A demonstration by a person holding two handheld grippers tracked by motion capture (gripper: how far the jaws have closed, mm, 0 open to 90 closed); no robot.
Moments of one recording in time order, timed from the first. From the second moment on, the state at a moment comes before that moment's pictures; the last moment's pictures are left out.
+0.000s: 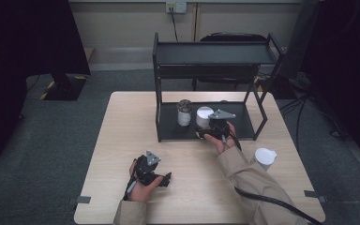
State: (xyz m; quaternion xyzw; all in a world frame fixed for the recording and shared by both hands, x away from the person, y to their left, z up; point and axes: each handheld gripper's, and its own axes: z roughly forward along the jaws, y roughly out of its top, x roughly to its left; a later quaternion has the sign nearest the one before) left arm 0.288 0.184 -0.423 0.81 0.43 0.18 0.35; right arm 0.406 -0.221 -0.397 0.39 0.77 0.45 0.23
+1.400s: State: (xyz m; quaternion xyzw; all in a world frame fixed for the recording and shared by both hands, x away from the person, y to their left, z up) left arm 0.288 0.184 -0.423 0.81 0.43 0.18 0.35; right arm 0.423 -0.213 -0.404 0.40 0.77 0.43 0.25
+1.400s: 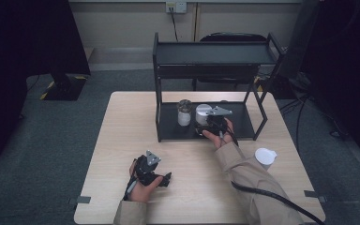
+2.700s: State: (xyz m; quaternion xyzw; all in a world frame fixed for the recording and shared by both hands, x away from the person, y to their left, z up) left arm 0.288 0.184 -0.423 0.81 0.43 0.18 0.35; right arm 0.424 -0.207 -0.403 0.41 0.76 0.43 0.25
